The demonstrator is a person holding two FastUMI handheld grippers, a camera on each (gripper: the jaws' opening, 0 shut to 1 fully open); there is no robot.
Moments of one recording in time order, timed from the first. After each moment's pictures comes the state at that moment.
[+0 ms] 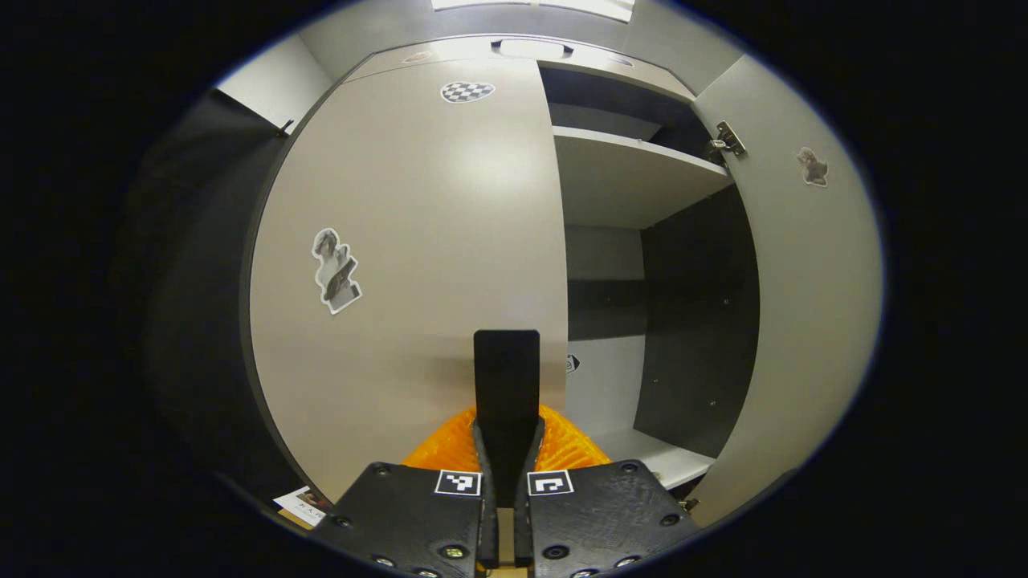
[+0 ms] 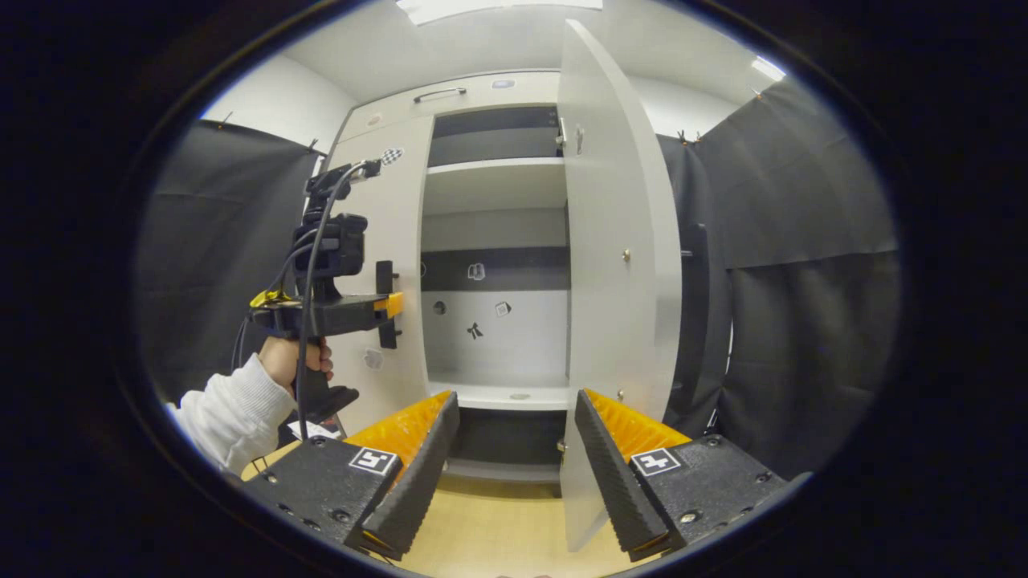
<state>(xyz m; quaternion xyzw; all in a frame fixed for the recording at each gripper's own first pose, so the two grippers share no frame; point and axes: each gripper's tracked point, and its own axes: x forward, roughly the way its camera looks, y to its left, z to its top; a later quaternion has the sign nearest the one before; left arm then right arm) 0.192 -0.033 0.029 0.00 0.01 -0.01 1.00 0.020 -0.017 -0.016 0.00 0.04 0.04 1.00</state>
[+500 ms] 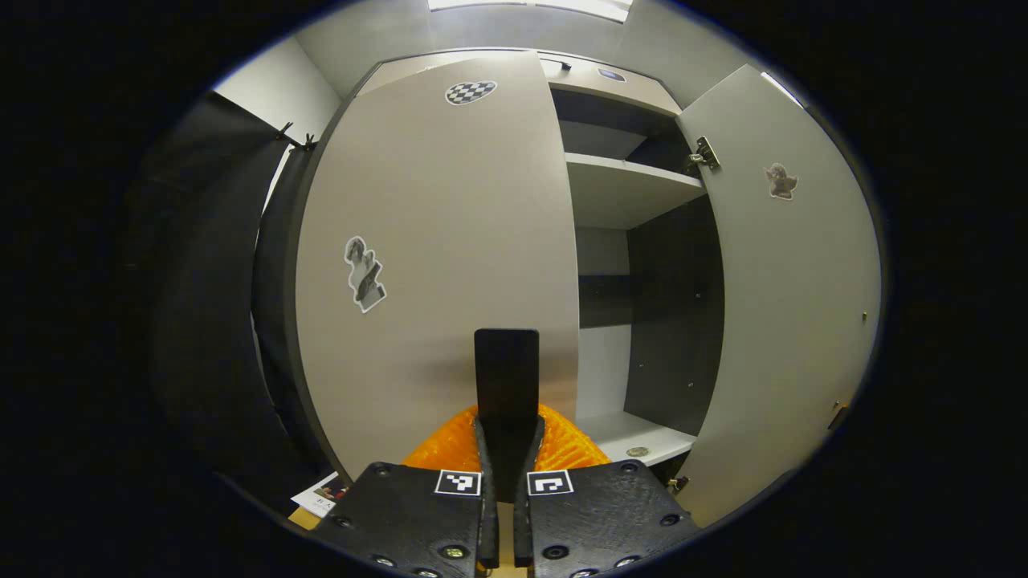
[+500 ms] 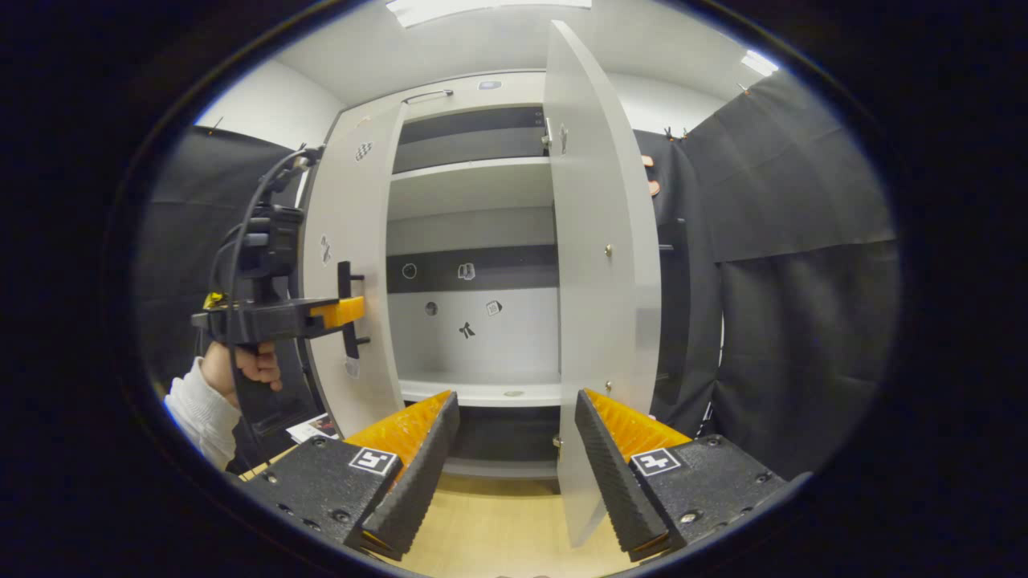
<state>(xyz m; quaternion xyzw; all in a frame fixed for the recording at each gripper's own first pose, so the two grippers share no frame) 0.139 -0.023 0.037 0.01 0.02 -0.02 1.00 0.011 -0.015 -0.022 0.01 0.04 0.03 1.00</state>
